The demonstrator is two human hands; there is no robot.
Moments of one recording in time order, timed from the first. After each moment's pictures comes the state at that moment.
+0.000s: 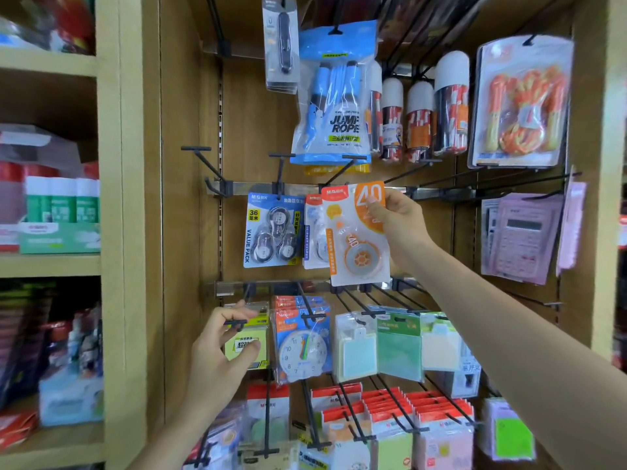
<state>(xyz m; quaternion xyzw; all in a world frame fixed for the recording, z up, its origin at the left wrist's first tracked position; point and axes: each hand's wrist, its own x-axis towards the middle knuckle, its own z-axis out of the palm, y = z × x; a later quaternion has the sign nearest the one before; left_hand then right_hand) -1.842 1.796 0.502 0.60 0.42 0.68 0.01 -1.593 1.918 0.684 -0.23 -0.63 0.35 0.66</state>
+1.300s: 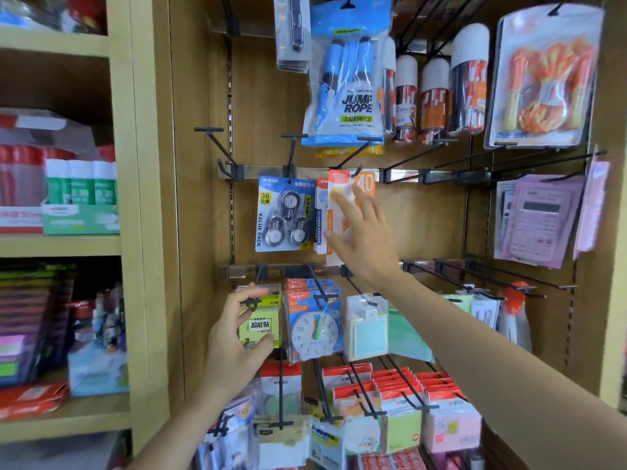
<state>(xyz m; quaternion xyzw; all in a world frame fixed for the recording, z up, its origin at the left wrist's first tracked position) -1.842 1.790 0.494 0.63 0.44 0.64 0.00 -1.644 1.936 0.623 -0.30 -0.77 -0.18 0.53</state>
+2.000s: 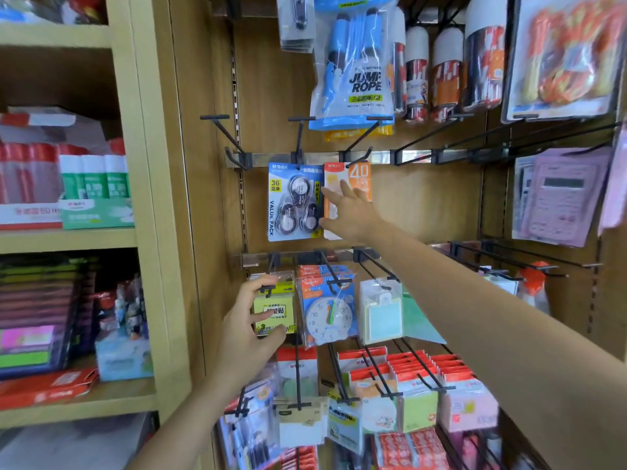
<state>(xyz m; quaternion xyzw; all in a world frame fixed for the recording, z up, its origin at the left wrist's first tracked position) -1.851 1.783 0.492 0.65 0.46 0.61 0.01 -1.686 1.971 0.660 -0.42 -0.85 -0.09 0.30</state>
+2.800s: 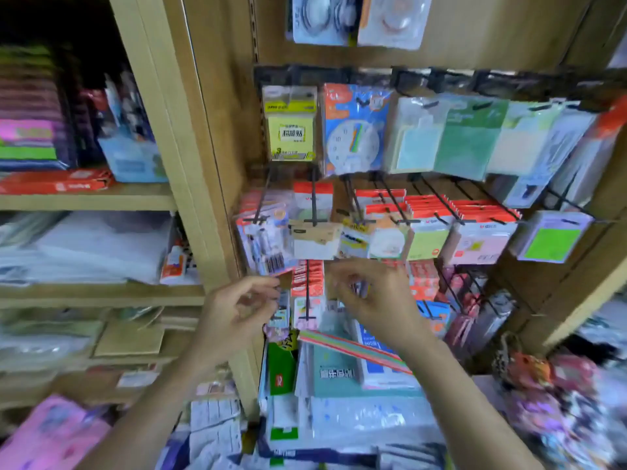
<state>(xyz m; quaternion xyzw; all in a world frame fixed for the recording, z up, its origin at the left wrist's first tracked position) -1.855 1.665 0.302 0.60 0.61 0.49 0.16 -1.626 1.775 0.336 -0.29 -0.85 0.19 0.40</state>
